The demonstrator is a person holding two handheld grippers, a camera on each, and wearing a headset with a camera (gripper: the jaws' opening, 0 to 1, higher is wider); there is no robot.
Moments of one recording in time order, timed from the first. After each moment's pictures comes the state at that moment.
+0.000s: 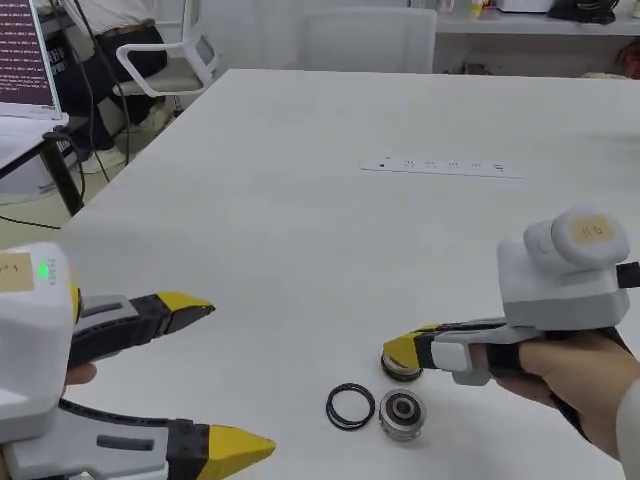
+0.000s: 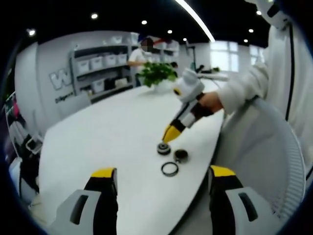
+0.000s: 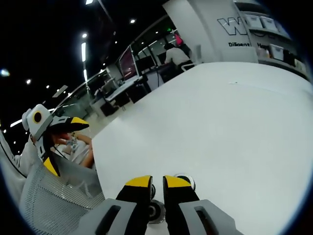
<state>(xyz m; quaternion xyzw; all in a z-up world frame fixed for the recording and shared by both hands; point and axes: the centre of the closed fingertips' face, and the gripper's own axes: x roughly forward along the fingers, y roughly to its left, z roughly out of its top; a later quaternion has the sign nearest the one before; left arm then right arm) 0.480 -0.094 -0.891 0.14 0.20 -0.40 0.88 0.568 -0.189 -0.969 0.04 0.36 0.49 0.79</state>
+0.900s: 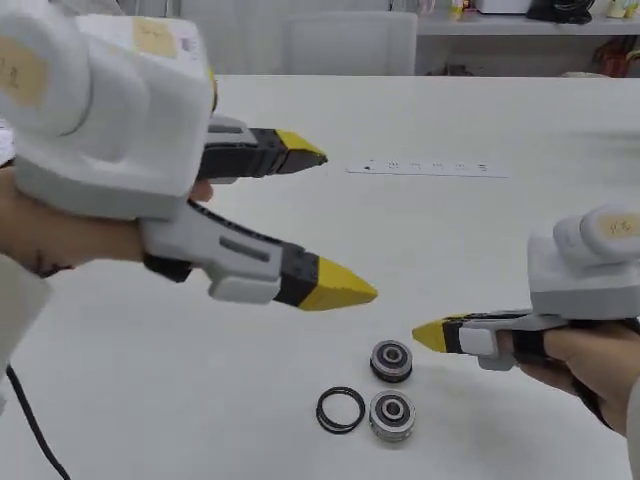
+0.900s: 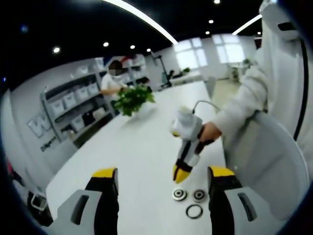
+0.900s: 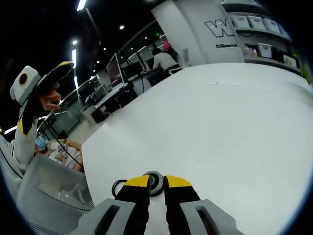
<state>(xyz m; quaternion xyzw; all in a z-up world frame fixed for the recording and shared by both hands) 0.553 -0.183 -0.807 0.24 0.09 -0.51 0.82 0.590 -0.223 -0.978 0.05 0.35 0.45 0.82</state>
